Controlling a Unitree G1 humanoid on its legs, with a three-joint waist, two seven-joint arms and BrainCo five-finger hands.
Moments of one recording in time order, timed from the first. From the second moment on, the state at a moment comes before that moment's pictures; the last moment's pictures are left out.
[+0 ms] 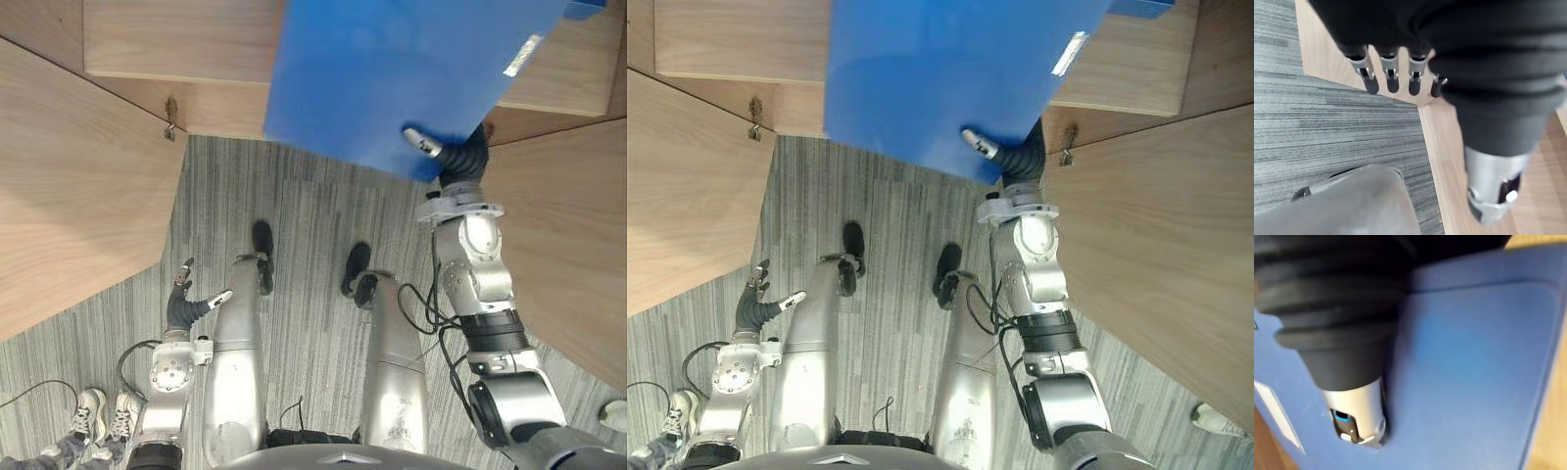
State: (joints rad) left arm 0.14 0.09 0.10 0.14 0.14 -0.16 0.14; right arm -0.57 -0.37 -0.02 0.08 0.56 -0.20 -0.12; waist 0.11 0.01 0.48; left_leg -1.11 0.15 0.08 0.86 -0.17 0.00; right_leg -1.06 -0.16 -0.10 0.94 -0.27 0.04
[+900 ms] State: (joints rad) left arm 0.00 0.05 0.07 0.18 0.08 -0.13 0.22; right arm -1.16 -0.31 -0.17 0.49 0.99 -0.22 -0.39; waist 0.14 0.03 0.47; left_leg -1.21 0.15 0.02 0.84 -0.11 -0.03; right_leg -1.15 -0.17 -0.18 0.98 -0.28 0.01
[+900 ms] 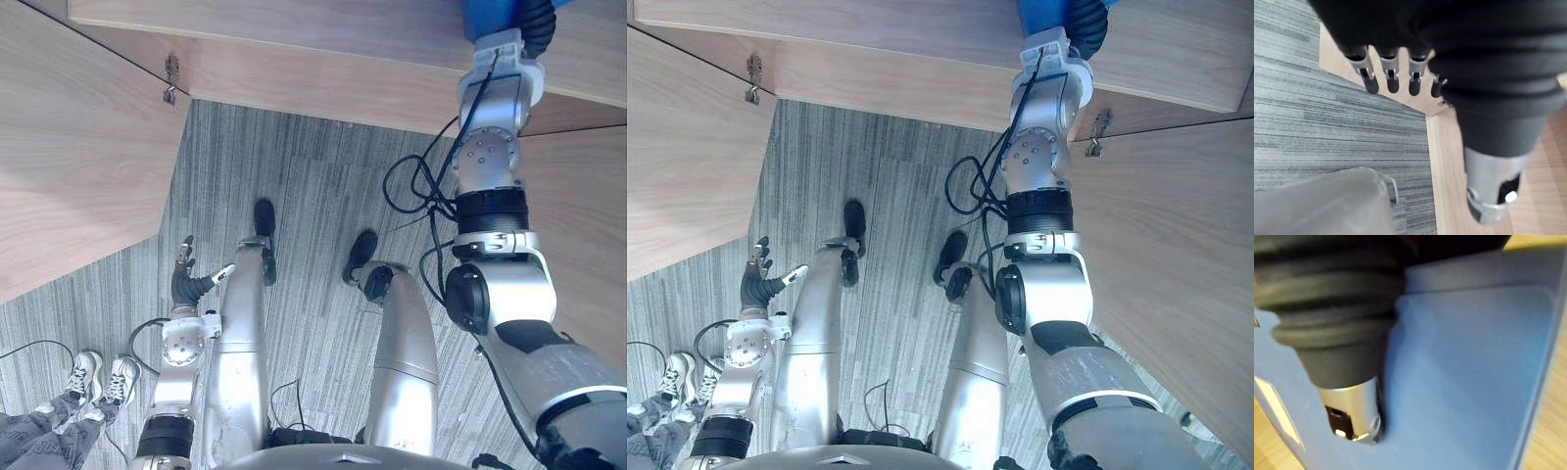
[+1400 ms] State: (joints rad) left arm -0.01 0.03 0.01 0.24 0.05 -0.11 0.24; right arm -1.22 -0.31 -0.16 0.61 1.03 -0.21 -0.43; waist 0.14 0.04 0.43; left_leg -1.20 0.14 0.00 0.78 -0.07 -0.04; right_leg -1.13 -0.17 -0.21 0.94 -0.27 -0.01
